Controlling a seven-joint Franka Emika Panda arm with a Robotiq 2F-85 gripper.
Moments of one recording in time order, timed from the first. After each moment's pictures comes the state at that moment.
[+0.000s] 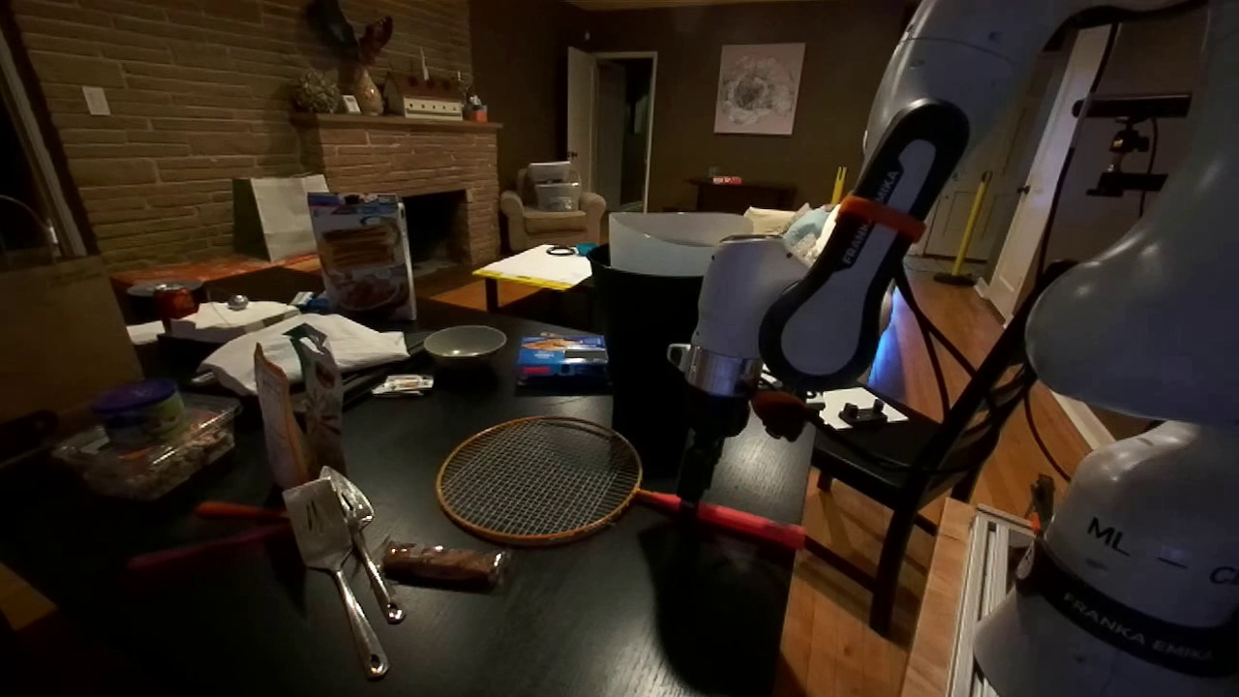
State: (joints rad) arm -1.15 0.32 0.93 -2.75 -0.51 2.91 0.02
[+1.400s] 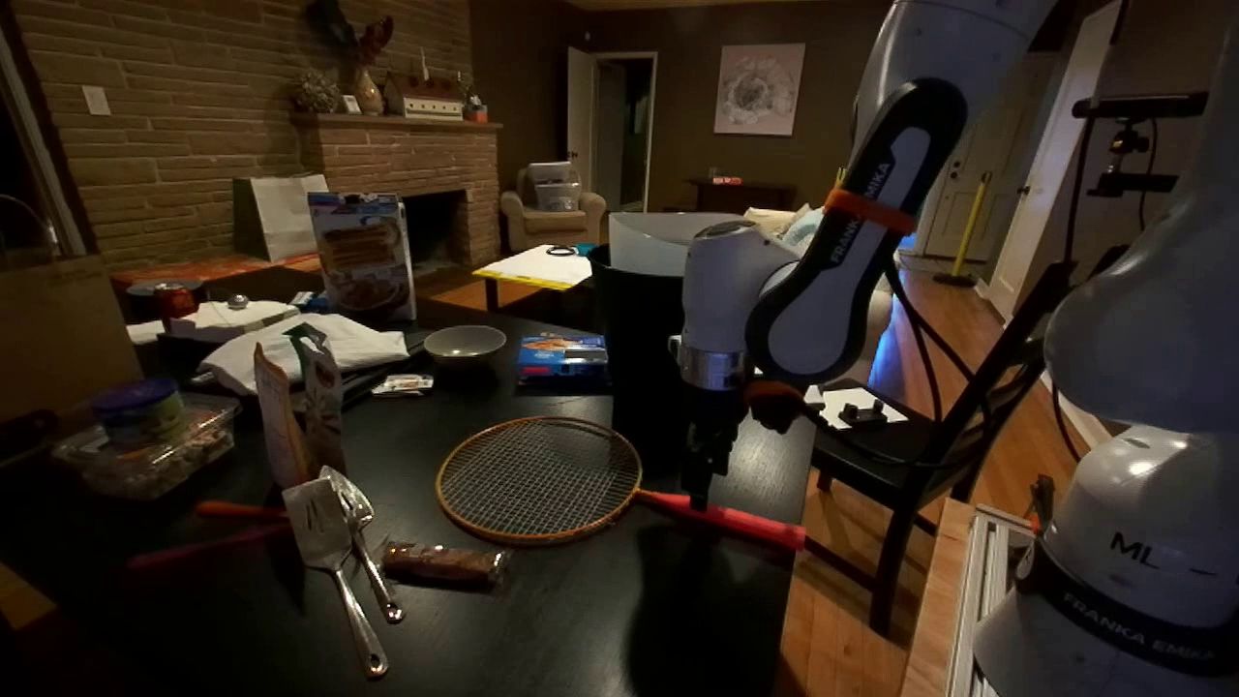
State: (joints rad) arm -0.85 0.17 0.71 -2.73 -0.49 2.79 0.19
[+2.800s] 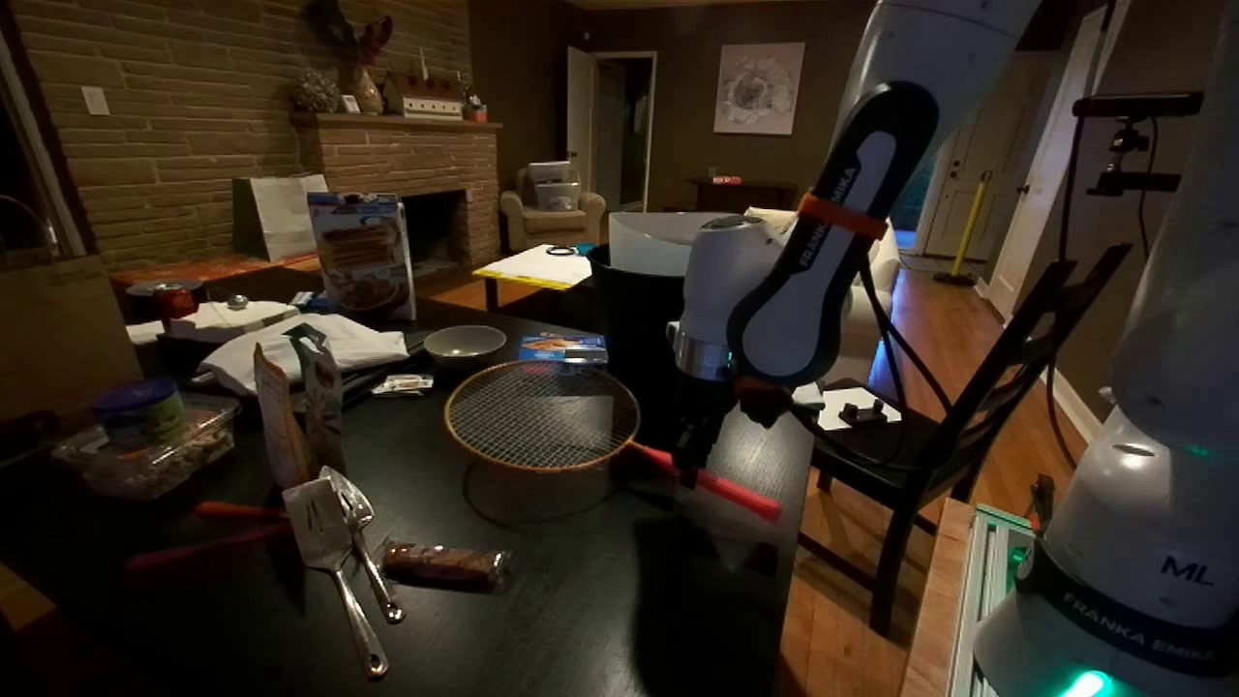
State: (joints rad) arm -0.35 0.14 0.22 -2.73 -0.29 2.93 0.06
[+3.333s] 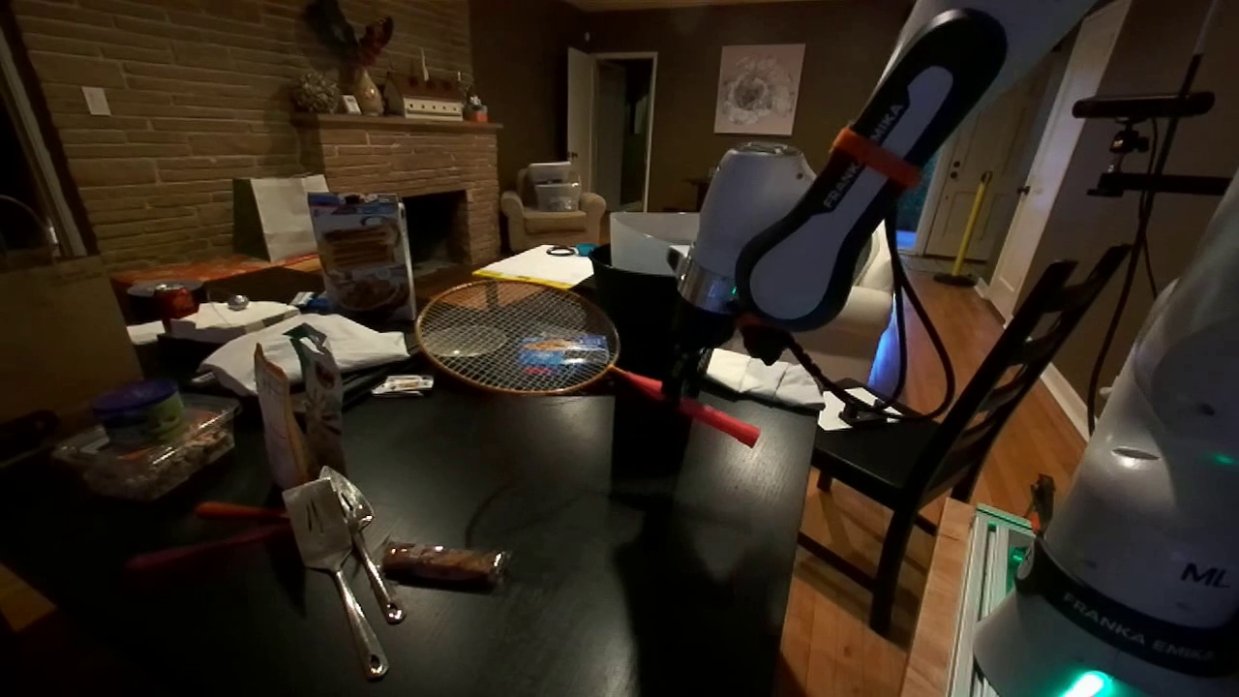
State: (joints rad) arm -0.17 -0.07 0.02 -2.74 -0.27 2.97 -0.10
